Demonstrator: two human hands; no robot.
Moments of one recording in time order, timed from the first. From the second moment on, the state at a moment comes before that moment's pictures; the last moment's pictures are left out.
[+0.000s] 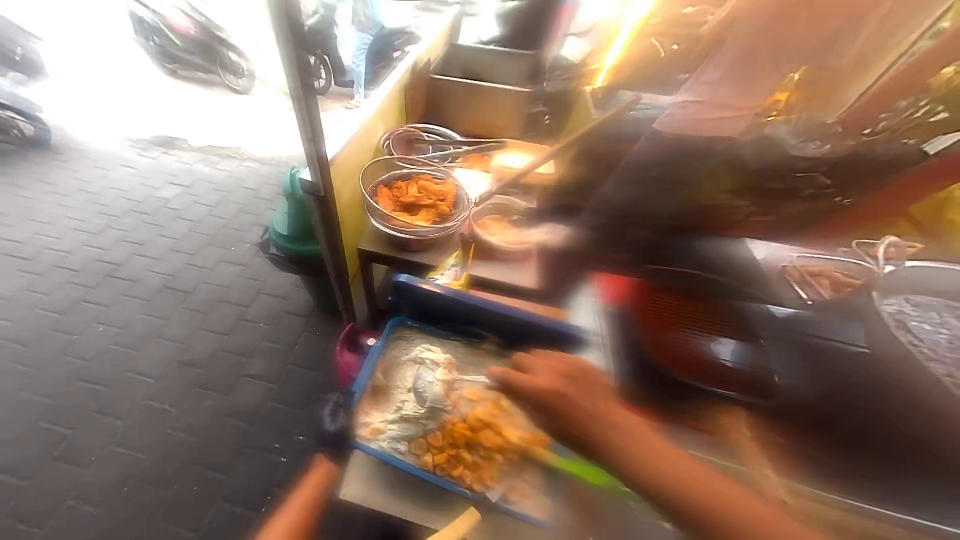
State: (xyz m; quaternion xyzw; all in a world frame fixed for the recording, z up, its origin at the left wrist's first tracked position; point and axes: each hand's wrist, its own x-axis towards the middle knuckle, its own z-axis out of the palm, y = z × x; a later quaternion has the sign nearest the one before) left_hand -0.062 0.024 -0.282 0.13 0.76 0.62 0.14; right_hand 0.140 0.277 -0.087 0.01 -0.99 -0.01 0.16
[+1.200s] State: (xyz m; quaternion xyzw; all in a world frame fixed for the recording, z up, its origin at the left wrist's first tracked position) left_hand -0.063 0.019 -0.281 0.15 0.75 0.63 0.13; right_hand 0.127 0.211 -0.186 -0.25 -0.90 0.22 0.30
